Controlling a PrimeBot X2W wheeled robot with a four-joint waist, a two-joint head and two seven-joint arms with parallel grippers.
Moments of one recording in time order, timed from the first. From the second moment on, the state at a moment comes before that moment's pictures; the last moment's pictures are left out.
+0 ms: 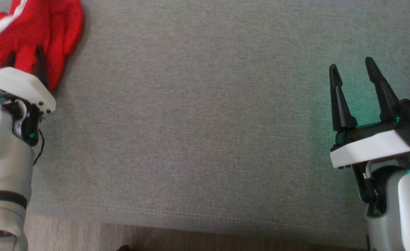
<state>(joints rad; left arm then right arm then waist) -0.83 0.30 -0.19 0.98 -0.45 -0.07 -0.14 -0.18 -0.05 0.03 -0.20 0.05 0.13 0.14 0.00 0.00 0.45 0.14</state>
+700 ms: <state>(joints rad) -0.90 0.40 -0.18 0.94 -0.41 -0.10 -0.25 -0.21 -0.05 0.00 -0.14 0.07 0.13 0.10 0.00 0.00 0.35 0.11</state>
